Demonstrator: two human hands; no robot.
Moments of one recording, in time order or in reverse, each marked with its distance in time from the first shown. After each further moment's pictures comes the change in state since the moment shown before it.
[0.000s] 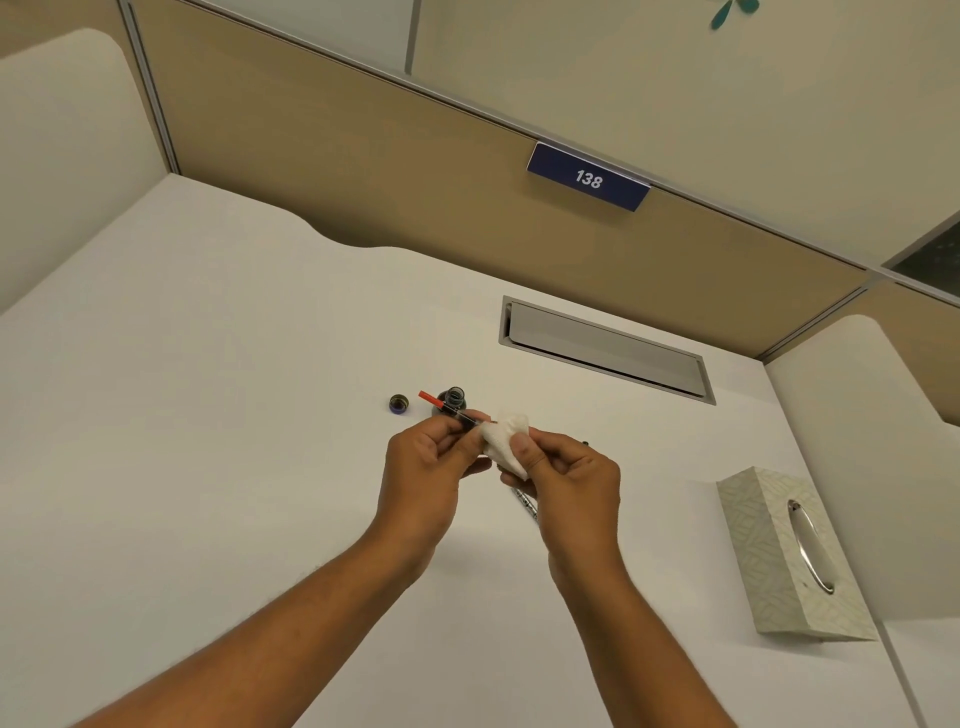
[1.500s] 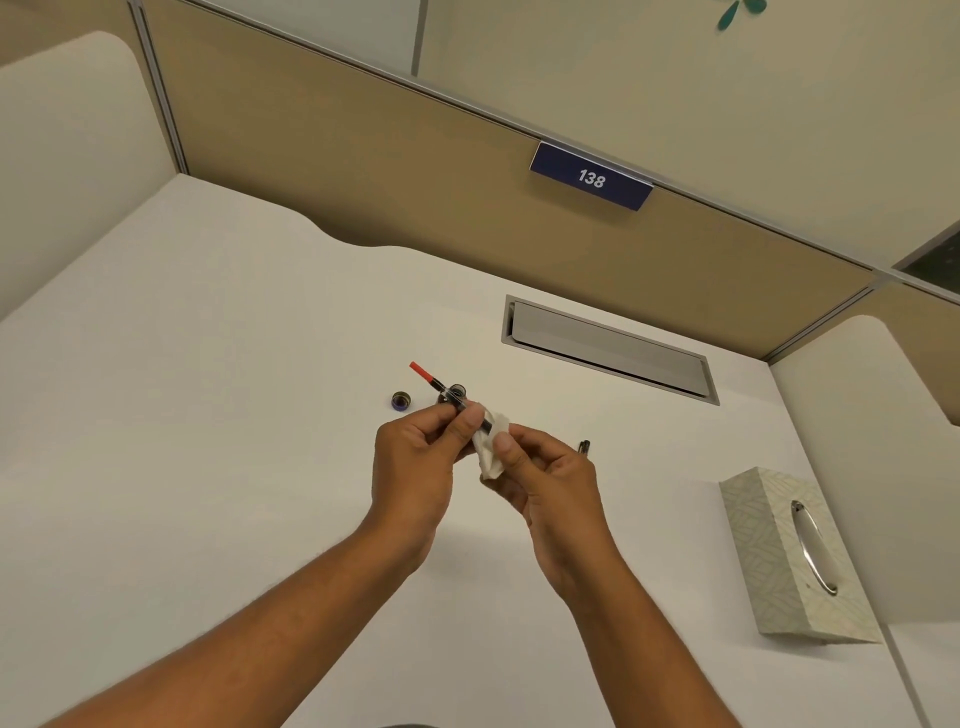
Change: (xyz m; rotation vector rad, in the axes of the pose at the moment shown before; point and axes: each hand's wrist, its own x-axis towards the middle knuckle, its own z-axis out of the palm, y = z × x) left_hand -0.004 0.011 0.002 -0.022 0.129 0.004; right_hand -0.004 -0.003 0.000 0.146 -0.213 0.194
